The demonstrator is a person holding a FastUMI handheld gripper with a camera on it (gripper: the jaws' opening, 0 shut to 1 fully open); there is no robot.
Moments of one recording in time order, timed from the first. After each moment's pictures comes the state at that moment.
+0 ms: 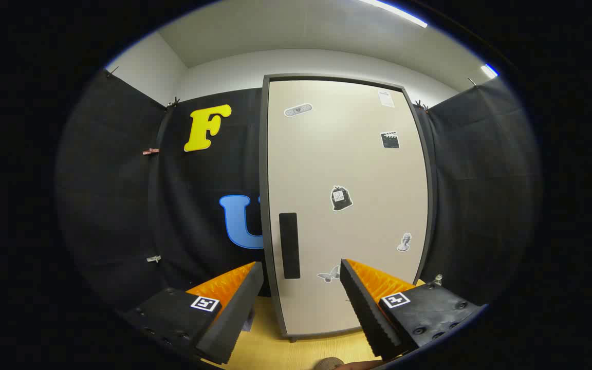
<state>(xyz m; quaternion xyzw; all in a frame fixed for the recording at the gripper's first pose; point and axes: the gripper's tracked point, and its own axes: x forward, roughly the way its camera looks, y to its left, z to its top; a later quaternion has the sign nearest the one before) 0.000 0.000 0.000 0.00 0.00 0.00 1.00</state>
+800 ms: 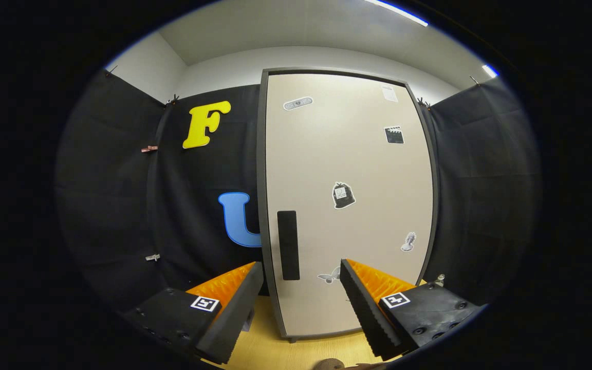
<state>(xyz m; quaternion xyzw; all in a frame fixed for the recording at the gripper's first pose) 0.018 0.000 -0.005 0.00 0.01 0.00 1.00</state>
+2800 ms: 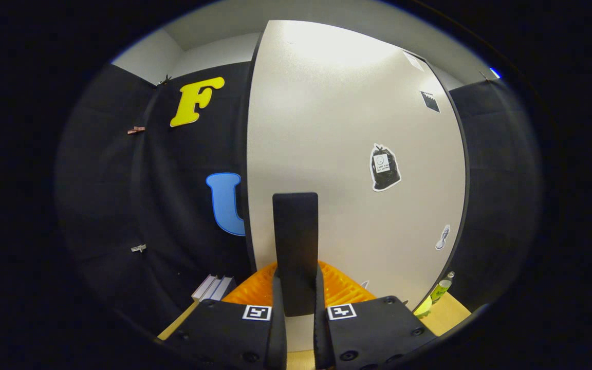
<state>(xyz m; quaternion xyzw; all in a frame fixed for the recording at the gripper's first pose) 0.102 0.007 -0.047 -0.01 0.05 0.00 1.00</state>
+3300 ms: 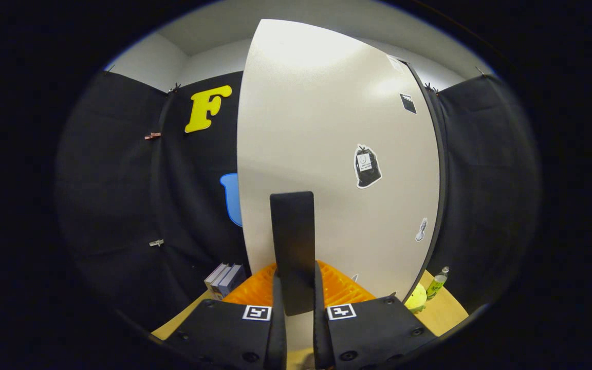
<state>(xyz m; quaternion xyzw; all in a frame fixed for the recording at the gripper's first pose) 0.037 -0.022 -0.040 0.00 0.06 0.05 1.00</state>
